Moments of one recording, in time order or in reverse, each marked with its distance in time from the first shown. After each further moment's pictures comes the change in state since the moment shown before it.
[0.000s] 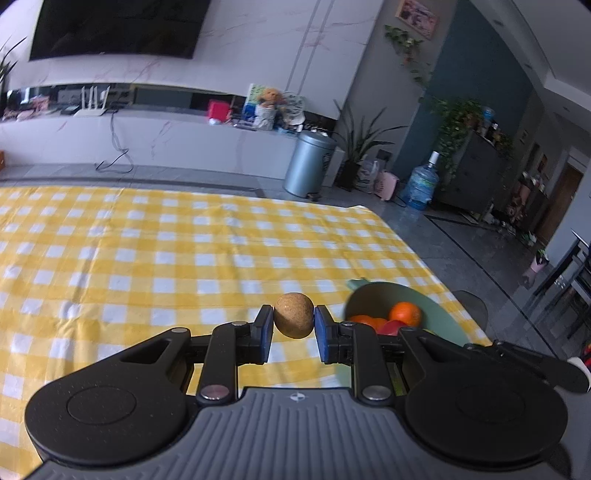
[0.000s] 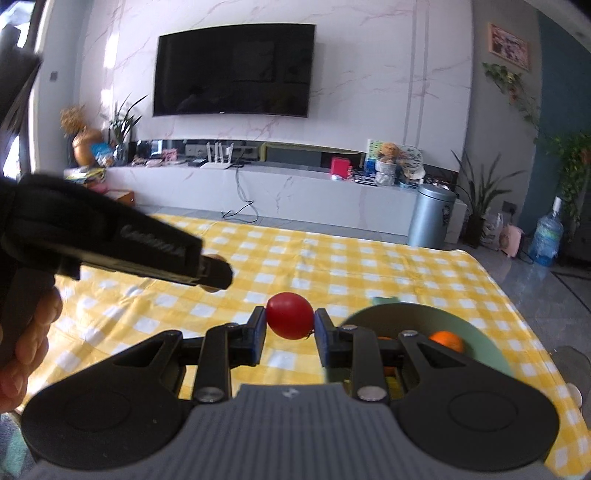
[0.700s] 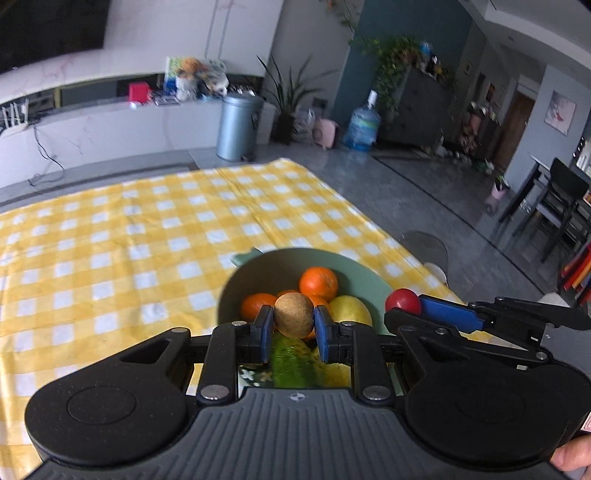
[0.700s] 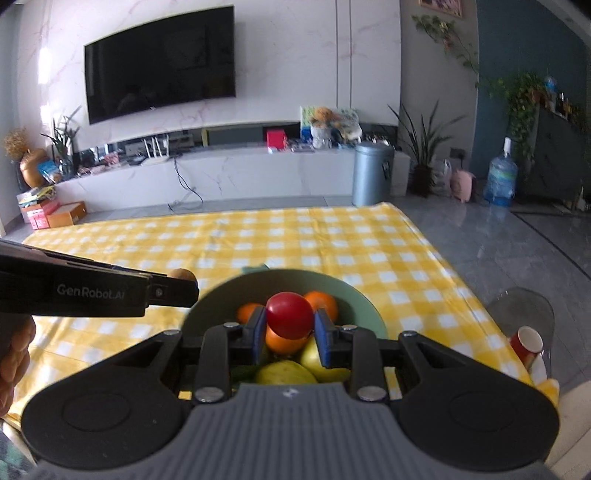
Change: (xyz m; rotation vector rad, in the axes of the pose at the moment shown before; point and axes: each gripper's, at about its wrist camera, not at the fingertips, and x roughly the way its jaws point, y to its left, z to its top) left arm 0.069 -0.088 -0.004 0.190 0.164 -0.129; right arm -0.020 -0.113 -0.007 0.156 0.118 -0.115
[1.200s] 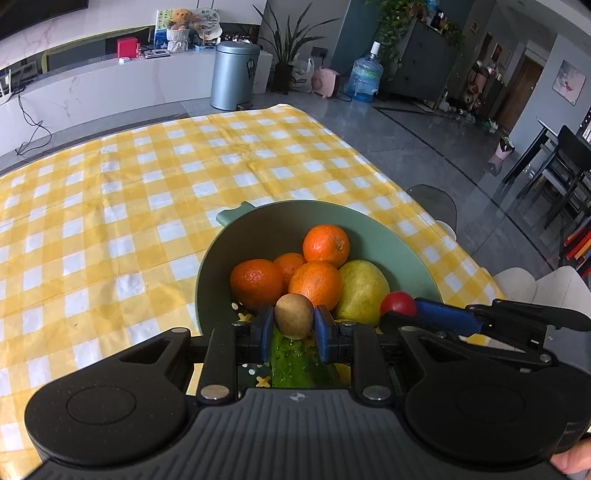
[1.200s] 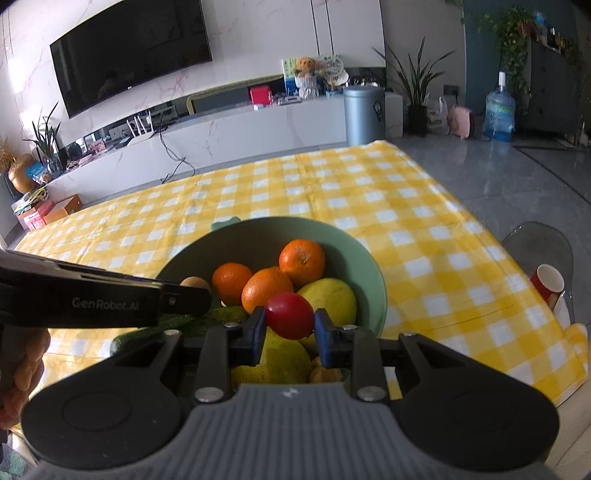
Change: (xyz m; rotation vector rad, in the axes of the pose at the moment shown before) left arm 0.047 0.007 -0.002 0.005 0.164 -0.004; right arm 0.046 -0.023 -0.012 0.121 0.153 0.040
